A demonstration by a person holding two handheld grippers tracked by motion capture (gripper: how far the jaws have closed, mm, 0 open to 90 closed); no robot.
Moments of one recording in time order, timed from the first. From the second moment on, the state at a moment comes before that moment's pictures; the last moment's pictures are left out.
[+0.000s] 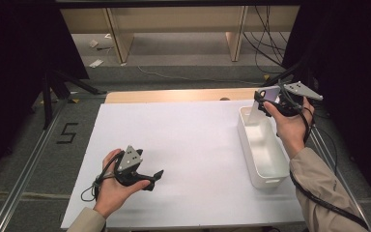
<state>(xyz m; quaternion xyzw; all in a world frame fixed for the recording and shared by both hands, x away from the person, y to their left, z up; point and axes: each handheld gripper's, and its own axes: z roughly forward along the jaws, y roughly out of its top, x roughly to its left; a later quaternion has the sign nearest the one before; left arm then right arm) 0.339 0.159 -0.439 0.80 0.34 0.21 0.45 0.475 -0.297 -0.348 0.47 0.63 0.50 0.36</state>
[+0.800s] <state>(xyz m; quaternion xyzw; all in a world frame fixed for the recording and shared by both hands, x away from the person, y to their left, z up) 0.340 0.159 -0.439 0.80 0.34 0.21 0.45 0.486 -0.294 -0.358 0.47 0.64 0.49 0.35</state>
